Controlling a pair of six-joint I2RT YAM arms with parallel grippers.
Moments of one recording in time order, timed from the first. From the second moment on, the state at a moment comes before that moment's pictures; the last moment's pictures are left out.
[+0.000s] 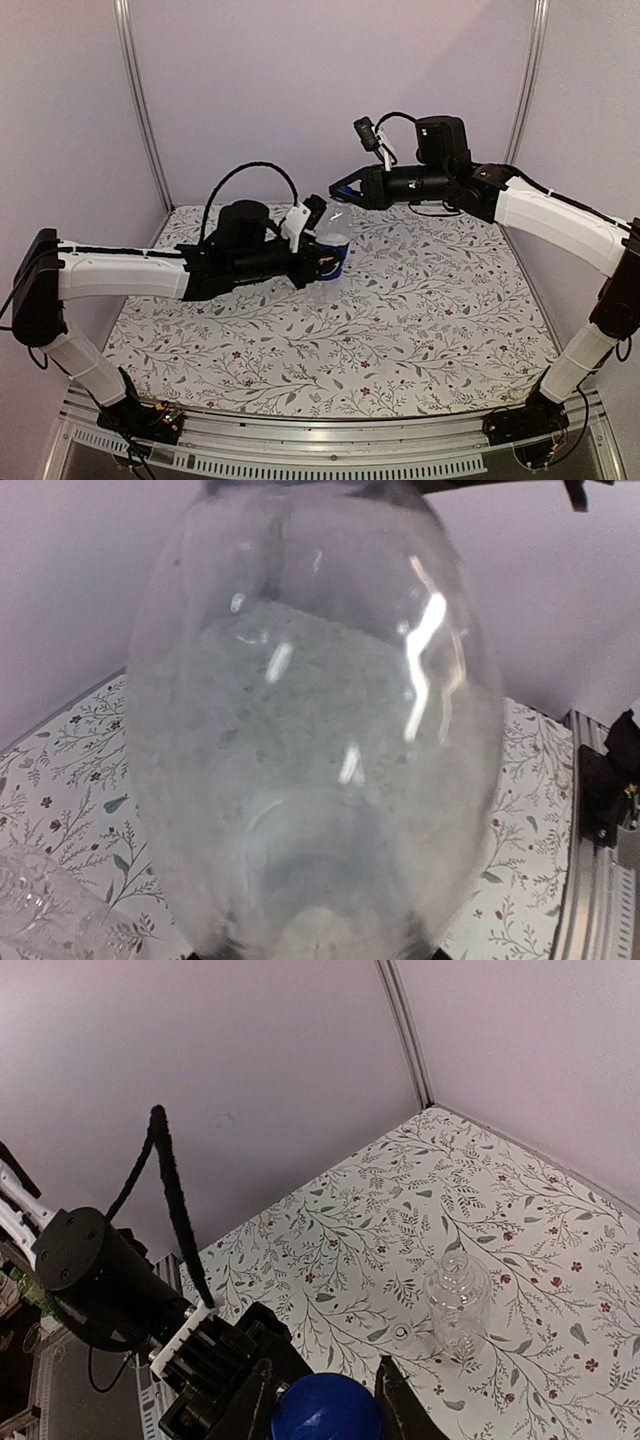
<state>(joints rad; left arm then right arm) -0.91 1.57 0.99 0.28 0.11 -0.08 0.74 1.63 1.53 -0.20 -0.45 0.26</state>
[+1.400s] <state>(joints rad) -0.77 1.41 0.85 0.30 0.81 -0.09 0.55 1.48 1.34 -0.13 -0.81 0.06</state>
